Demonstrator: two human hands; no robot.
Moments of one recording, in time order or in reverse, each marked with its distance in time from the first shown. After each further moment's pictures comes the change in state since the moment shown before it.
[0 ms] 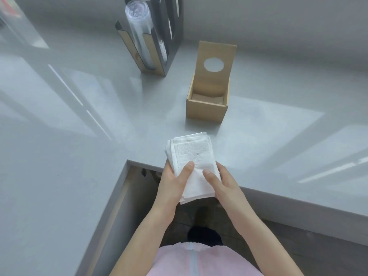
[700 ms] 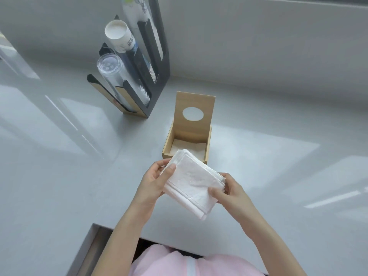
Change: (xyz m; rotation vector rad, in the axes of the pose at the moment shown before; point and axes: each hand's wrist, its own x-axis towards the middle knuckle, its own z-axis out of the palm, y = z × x) left_hand 0.120 0.074 0.046 0.082 -0.046 0.072; right_hand 0.112 -0.064 -0.100 -0.092 -0.031 -0.034
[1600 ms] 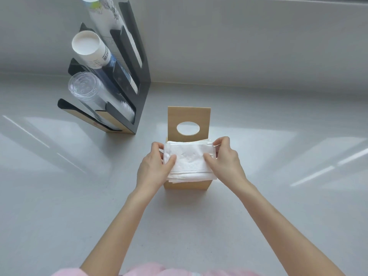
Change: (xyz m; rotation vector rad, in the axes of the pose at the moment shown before) left_hand 0.109 0.042 -0.006 0.875 0.106 0.263; right_hand 0.095 -0.068 0.011 -0.401 0.422 -0.144
